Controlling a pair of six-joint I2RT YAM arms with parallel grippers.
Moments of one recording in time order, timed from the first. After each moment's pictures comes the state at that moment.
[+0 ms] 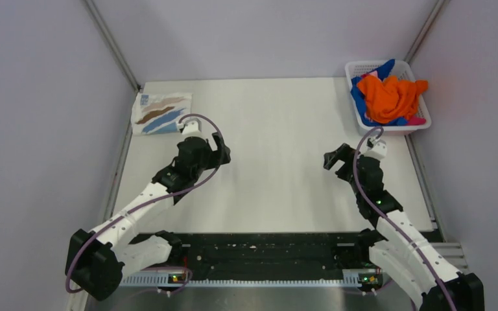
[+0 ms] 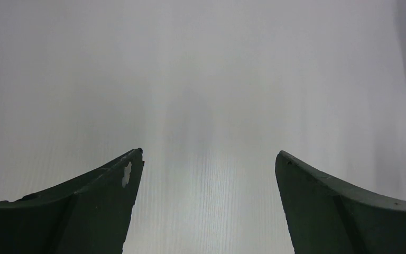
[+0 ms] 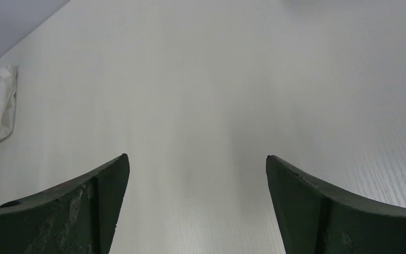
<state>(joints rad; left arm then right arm) -0.52 1.05 0.72 -0.18 -0.29 -0.60 0.31 0.71 0.37 -0.03 0.24 0.63</state>
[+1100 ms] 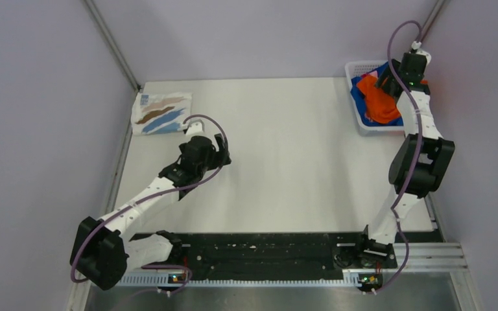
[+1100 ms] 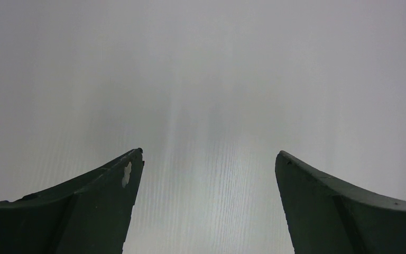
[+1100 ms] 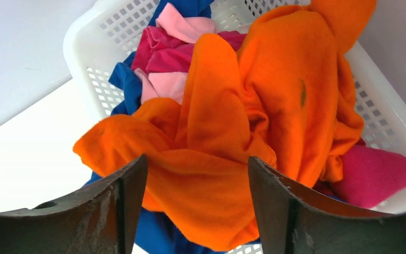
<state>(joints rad) -0.52 1.13 0.72 -0.18 -0.34 -0.60 -0.22 1.89 1.69 -0.34 0.11 0.31</state>
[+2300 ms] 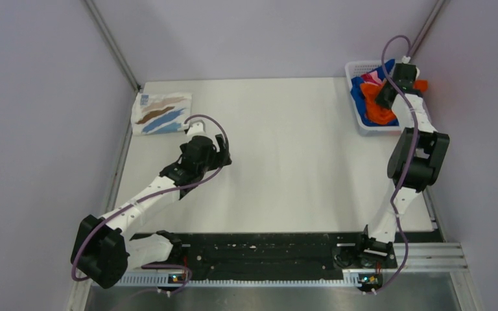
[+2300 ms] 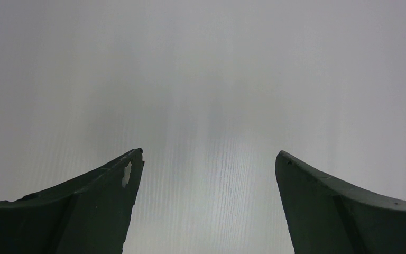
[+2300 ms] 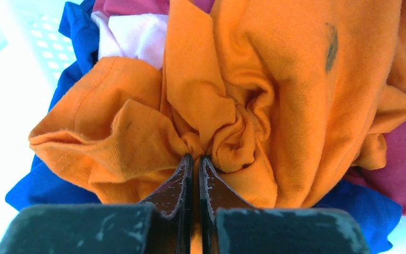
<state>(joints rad) -0.52 1.15 0.72 -0.19 -0.33 -0.60 -0.22 2.01 1.70 -0.41 0.08 0.32</state>
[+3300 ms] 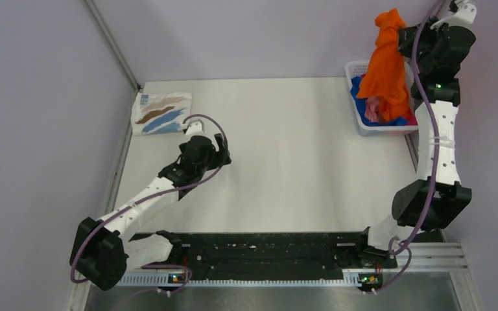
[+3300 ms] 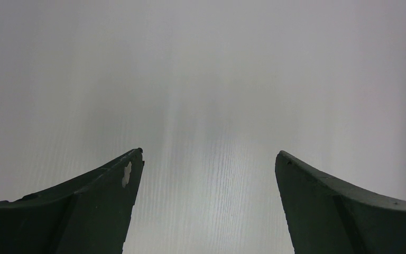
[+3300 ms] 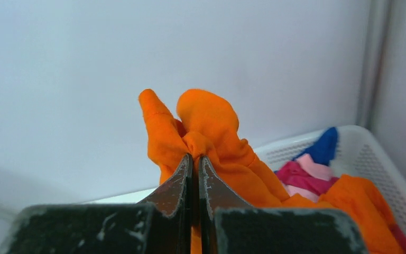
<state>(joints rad) -0.52 1.13 0.72 -0.19 -0.33 -0.61 -0.22 1.58 1.76 -0.11 -0.16 0.37</state>
